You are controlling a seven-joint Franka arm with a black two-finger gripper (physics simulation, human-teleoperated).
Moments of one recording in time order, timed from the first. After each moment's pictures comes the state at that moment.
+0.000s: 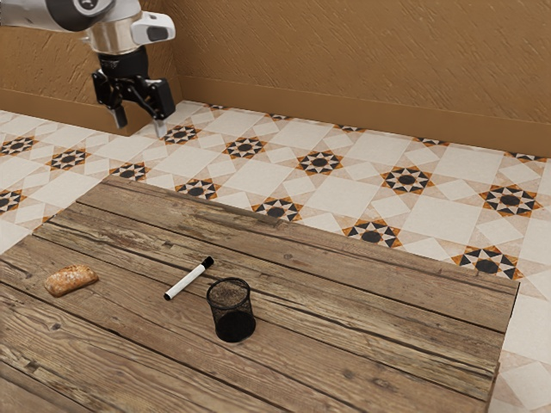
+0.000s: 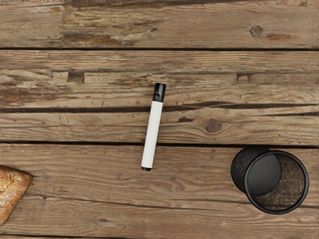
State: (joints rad) arm 0.04 0.04 0.00 -1.49 0.04 1.54 0.03
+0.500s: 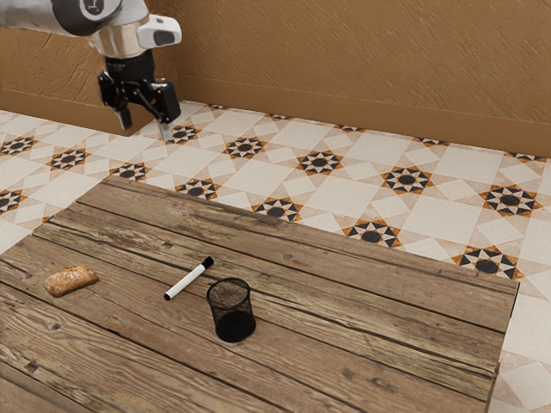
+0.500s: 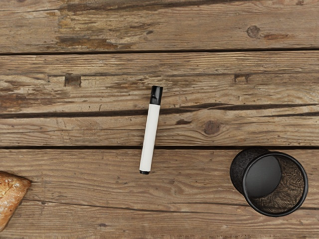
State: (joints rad) arm 0.02 0.03 0.00 -1.54 0.06 1.57 0.03
